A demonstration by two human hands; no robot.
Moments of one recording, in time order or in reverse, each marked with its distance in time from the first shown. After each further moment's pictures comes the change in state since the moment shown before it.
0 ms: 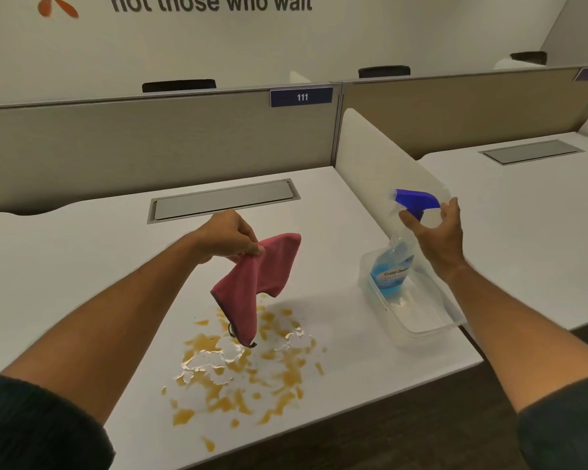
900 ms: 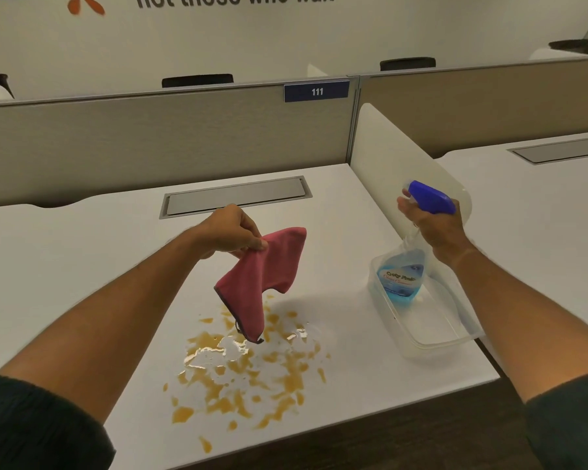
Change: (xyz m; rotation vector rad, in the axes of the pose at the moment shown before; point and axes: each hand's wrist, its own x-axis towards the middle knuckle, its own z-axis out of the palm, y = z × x) left_hand 0.008 0.004 -0.001 -0.003 0.024 -0.030; right_hand 0.036 -0.010 0.022 0.284 -0.160 0.083
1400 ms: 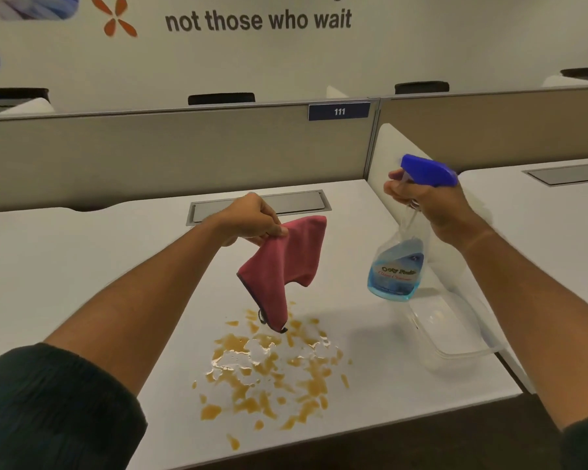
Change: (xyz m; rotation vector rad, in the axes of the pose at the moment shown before) left_hand -0.020 0.008 -0.038 -0.107 0.050 0.031; right_hand -0.043 -0.095 0.046 0.089 -0.321 -0.220
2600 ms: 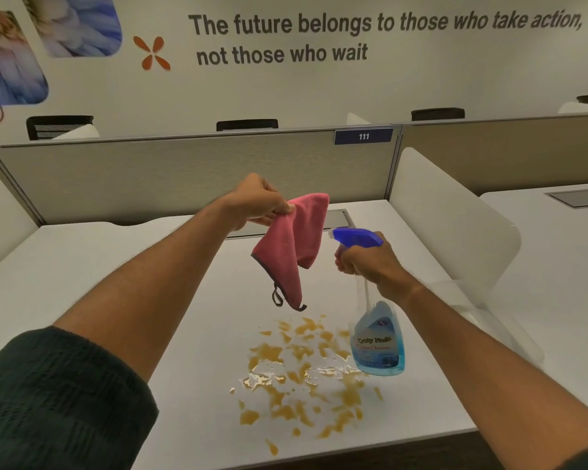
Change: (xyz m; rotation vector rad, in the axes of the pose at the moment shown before) left_hand -0.031 0.009 -0.073 -0.165 0.168 0.018; right_hand -0.069 0.012 0.143 -0.070 -0.124 0.271
